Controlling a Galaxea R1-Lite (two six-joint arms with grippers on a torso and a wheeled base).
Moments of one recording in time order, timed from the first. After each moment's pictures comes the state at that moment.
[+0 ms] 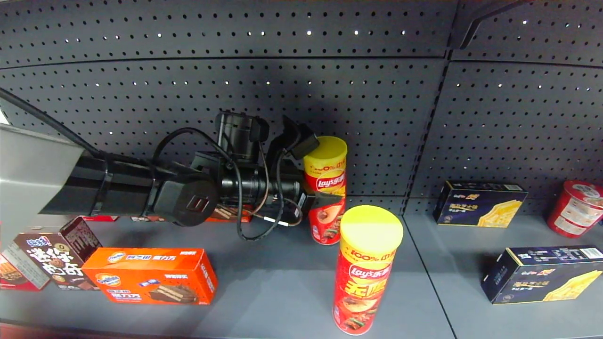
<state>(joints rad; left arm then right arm) -0.51 2.02 -1.34 -0.29 -0.55 0.29 0.31 0.00 -0.02 -0.02 -0.01 -0.11</state>
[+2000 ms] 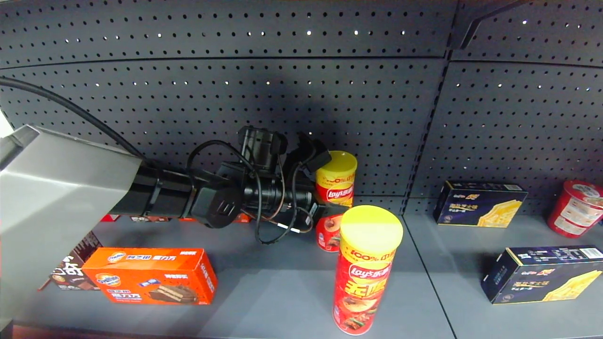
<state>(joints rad) -0.52 2.13 -1.41 -0.27 -0.55 0.31 0.31 0.00 -0.02 -0.02 -0.02 -0.10</state>
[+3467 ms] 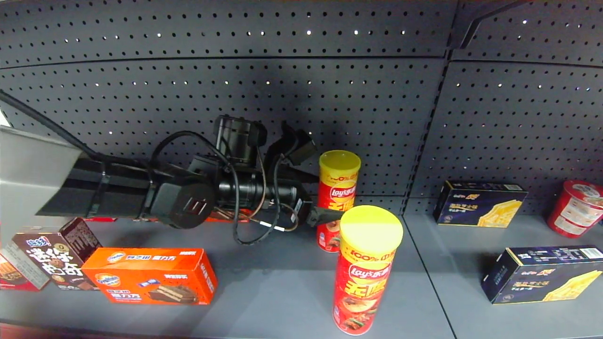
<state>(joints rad) -0.49 2.00 -1.30 -0.27 -0.57 0.31 0.31 0.00 -0.02 -0.02 -0.02 -0.10</state>
